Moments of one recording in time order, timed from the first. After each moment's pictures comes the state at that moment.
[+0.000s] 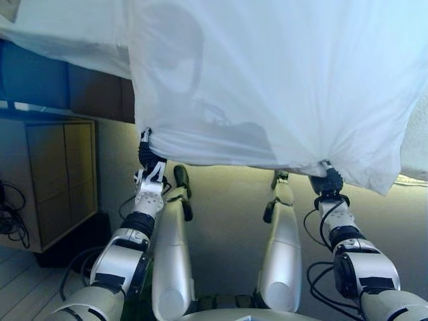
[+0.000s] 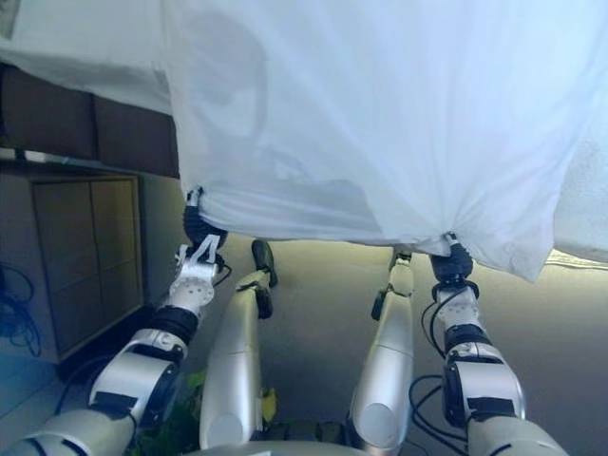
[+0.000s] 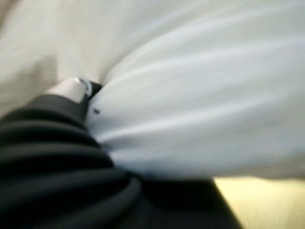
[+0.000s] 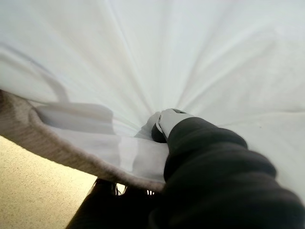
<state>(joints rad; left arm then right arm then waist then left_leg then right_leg) -0.69 0.27 -0.13 0.95 -1.34 -0.20 -0.12 -0.57 -0.37 -0.15 1.11 1.42 -0.08 0.28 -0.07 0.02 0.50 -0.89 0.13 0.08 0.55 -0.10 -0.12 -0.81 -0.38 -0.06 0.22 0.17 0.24</state>
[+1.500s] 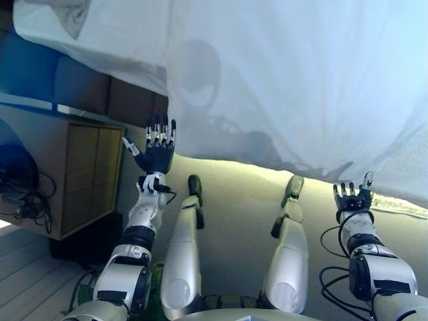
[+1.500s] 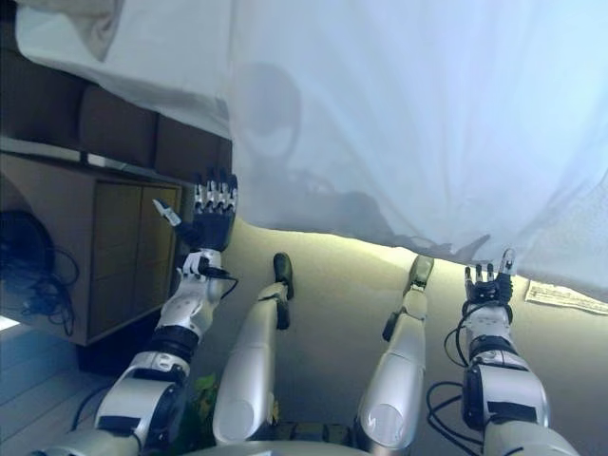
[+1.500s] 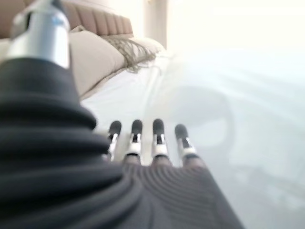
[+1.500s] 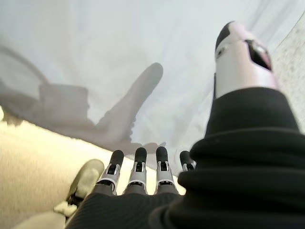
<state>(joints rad) -0.53 0.15 -0.02 0.71 -1.81 0.06 -0.70 -0.54 -0.44 -0.22 1.23 1.52 -0.13 0.11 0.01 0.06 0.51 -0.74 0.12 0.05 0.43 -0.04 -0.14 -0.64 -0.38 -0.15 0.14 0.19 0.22</state>
